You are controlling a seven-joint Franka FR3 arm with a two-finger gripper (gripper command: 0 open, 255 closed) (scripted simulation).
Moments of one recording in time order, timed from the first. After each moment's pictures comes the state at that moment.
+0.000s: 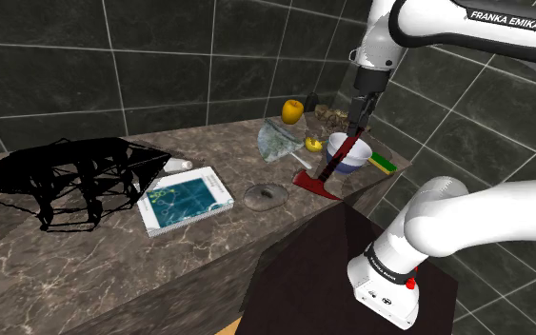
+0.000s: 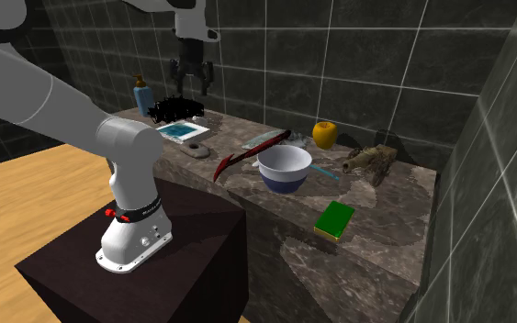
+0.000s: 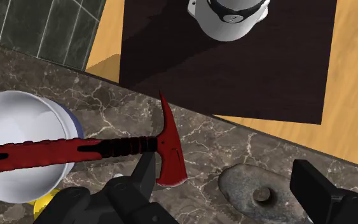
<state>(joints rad) -0.02 -0.76 -0.07 -2.41 -0.06 1.45 -0.13</state>
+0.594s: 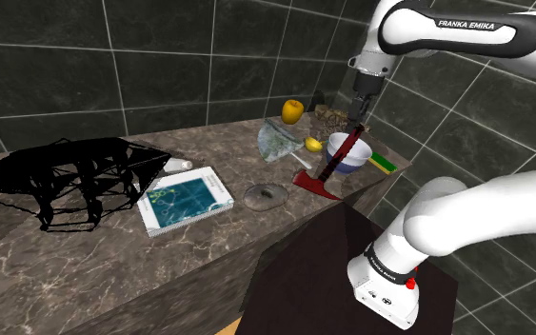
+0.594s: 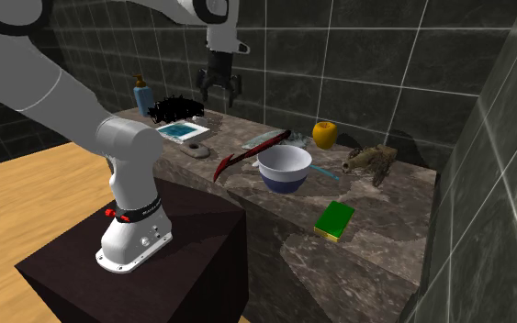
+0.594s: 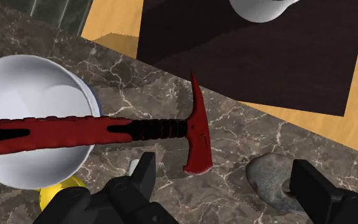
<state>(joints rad) -0.05 -0.64 -0.27 -2.40 -0.12 1.60 -0.36</state>
